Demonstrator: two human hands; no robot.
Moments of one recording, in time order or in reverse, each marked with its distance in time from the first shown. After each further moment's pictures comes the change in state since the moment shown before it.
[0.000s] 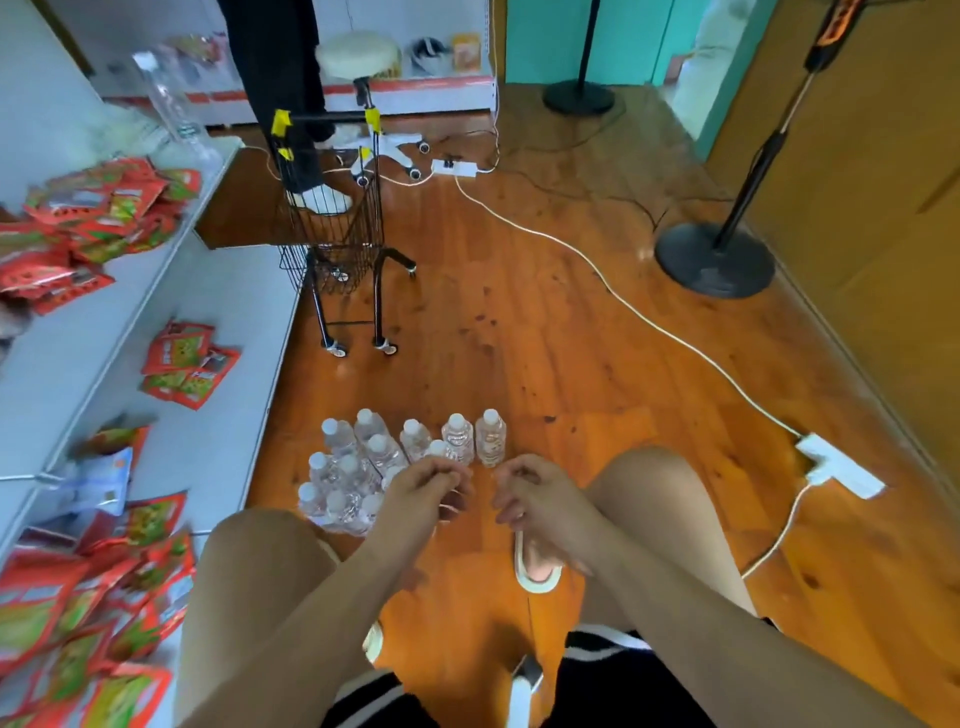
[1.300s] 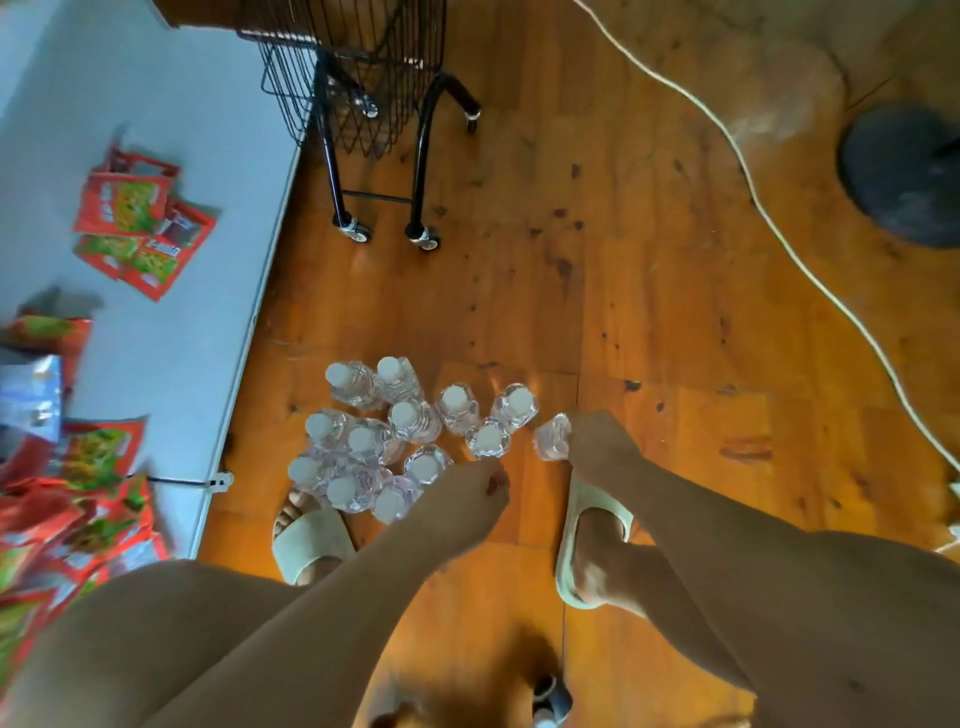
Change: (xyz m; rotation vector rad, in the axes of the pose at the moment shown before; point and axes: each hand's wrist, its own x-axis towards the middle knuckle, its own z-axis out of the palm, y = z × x) left_hand 0.228 -0.117 -0.040 0.758 -0.278 -0.140; right_hand 0.301 0.039 0.017 -1.493 -0.292 0.254
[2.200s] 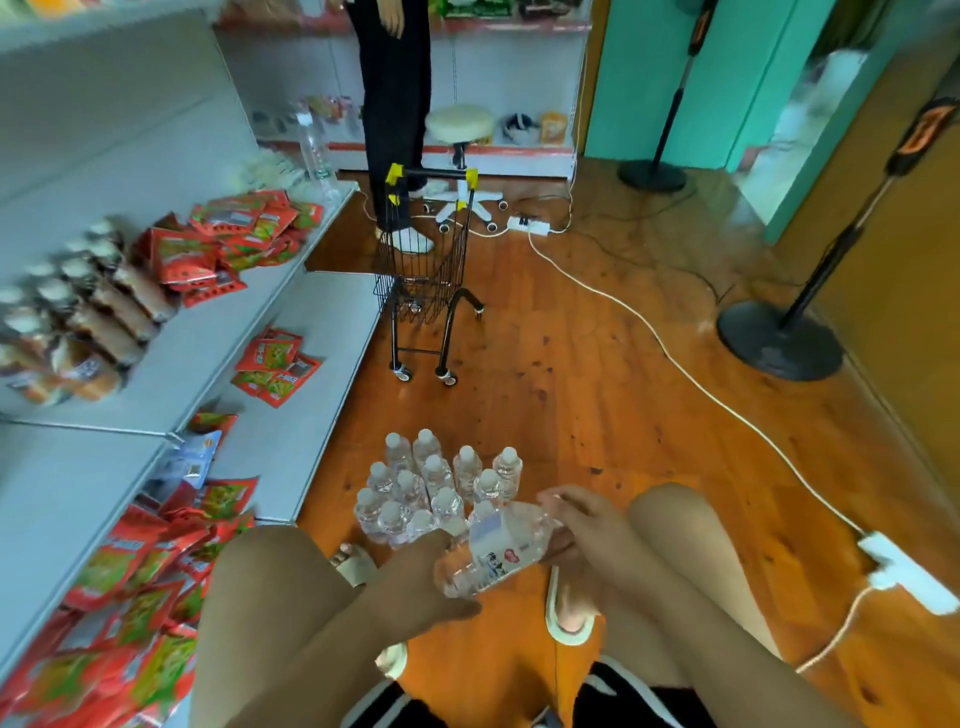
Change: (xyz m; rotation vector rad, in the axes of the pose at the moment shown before) left_hand -0.264 -0.009 0.022 0.067 0.214 0.113; right_hand -0.317 -0.003 0.062 1.334 0.303 -0.384
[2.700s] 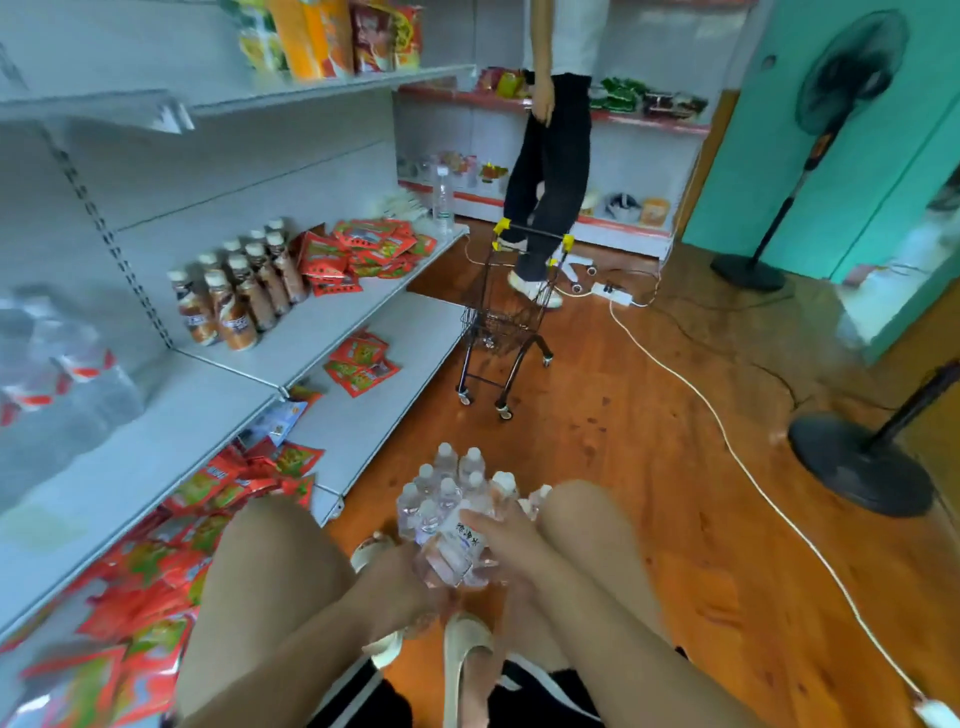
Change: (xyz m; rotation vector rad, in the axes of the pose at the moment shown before) left_hand -0.090 0.011 -0.003 -0.365 0.264 -0.145; right_hand 0.021 -0.012 0.105 -0.068 -0.230 0.089
